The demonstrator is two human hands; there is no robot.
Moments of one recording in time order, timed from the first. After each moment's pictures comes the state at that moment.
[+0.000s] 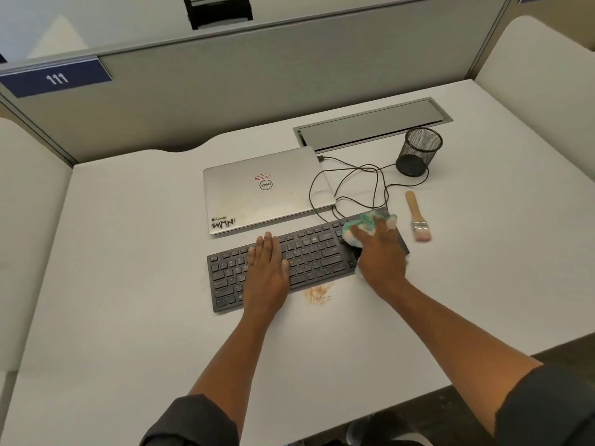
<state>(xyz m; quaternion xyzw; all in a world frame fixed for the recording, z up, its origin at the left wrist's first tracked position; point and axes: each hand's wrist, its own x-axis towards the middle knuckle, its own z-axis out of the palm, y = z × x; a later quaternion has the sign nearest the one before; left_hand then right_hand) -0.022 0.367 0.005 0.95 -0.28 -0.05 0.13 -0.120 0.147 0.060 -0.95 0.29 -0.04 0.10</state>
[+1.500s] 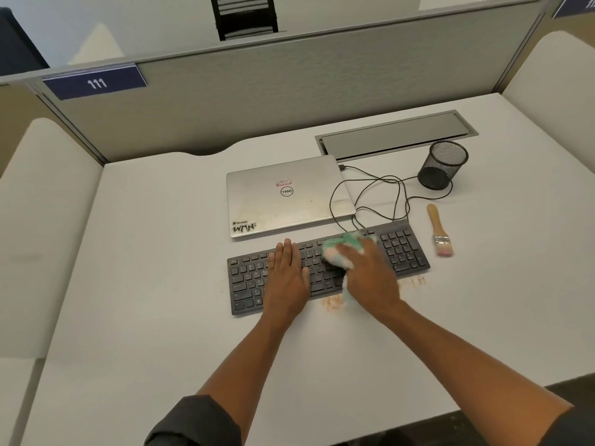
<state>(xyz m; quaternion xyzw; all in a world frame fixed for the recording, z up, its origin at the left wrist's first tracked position) -0.022 0.359 0.023 0.95 -0.27 -0.10 0.13 -0.106 0.193 0.056 -0.96 0.19 -0.05 0.20</state>
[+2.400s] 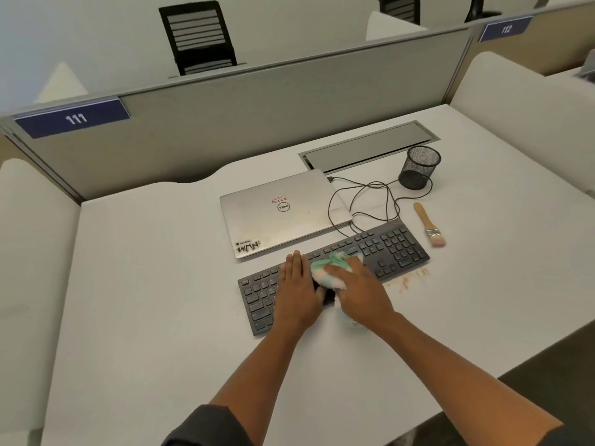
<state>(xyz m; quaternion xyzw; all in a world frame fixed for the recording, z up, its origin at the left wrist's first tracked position) -0.004 0.383 0.021 0.91 -0.38 -0.12 0.14 -0.106 0.254 0.043 -0.95 0.21 -0.04 0.24</state>
